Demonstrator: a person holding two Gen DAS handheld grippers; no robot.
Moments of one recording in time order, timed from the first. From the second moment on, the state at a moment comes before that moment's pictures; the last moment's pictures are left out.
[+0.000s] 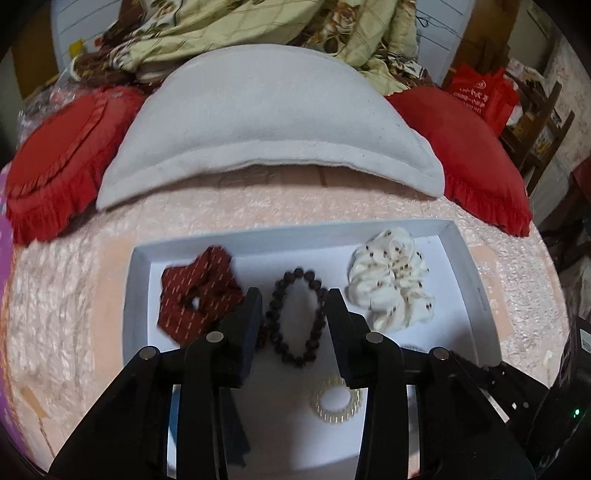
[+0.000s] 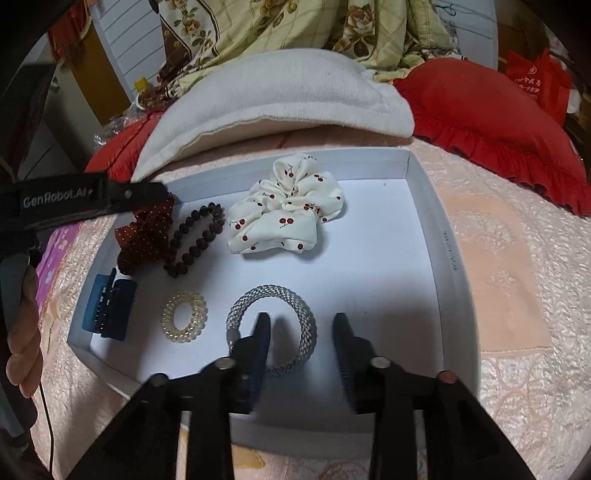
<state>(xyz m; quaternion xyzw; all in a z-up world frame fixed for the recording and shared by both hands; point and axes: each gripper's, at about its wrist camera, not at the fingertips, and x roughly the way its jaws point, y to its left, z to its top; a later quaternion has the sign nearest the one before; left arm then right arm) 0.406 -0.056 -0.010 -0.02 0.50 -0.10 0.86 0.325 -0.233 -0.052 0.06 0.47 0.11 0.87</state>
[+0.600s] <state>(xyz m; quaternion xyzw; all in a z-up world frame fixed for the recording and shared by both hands) 0.188 -0.003 -0.002 -0.04 0.46 0.00 0.88 0.169 -0.267 -0.025 0.11 0.44 0.08 0.89</state>
